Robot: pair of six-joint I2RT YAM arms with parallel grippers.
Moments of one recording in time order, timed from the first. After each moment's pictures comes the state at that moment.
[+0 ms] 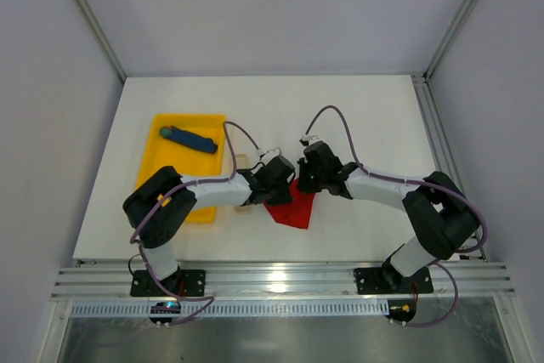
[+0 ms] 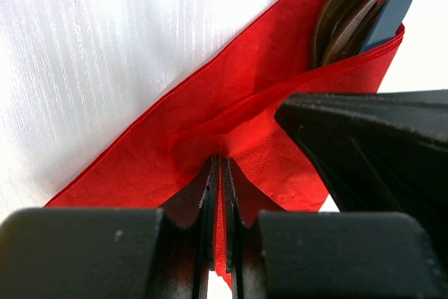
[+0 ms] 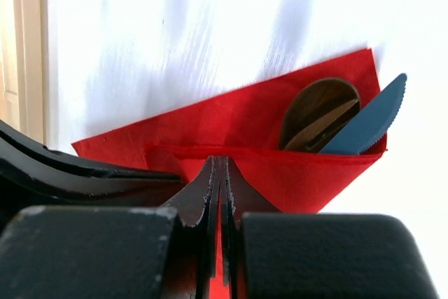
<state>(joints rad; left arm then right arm) -0.92 1.78 0.99 -0.17 -0.12 -1.00 0.67 1.56 0.79 -0.10 0.00 0.49</state>
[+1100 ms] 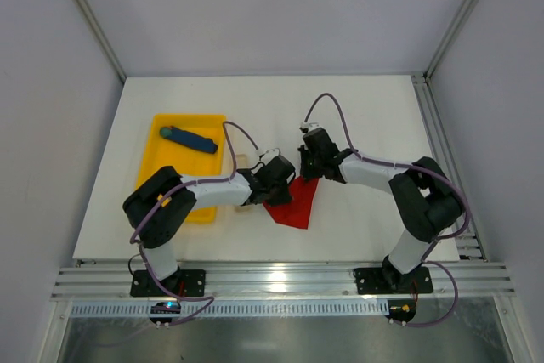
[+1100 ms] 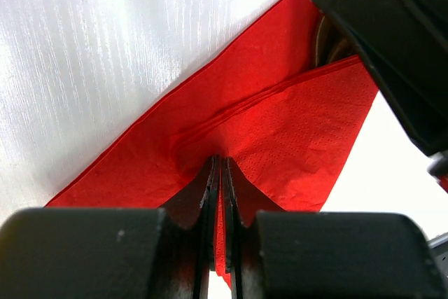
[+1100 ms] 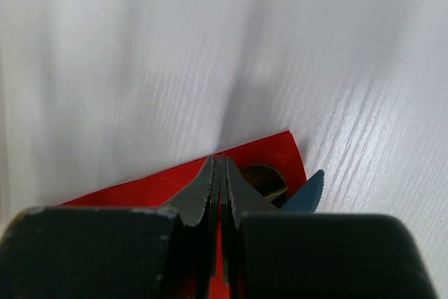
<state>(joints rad) -0.92 1.78 1.00 -0.18 -0.13 -1.00 0.60 1.69 0.93 -0.11 0.06 0.39</state>
